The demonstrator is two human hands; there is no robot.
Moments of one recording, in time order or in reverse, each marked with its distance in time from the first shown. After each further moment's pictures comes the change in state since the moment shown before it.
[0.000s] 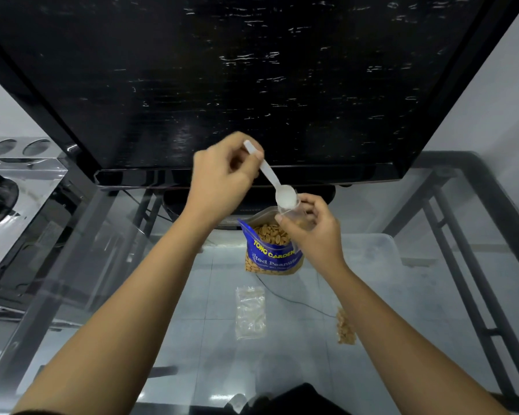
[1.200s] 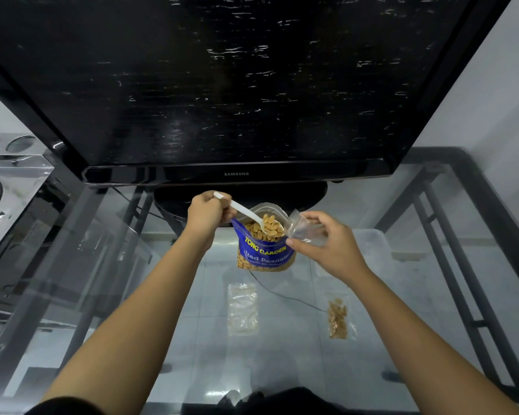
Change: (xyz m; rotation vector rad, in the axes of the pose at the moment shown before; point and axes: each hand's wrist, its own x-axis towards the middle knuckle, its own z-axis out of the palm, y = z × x) left_hand -0.021 -0.104 0.044 -0.428 0.003 -0.824; right_hand -0.010 0.012 -0.048 -0.289 -0.214 0.016
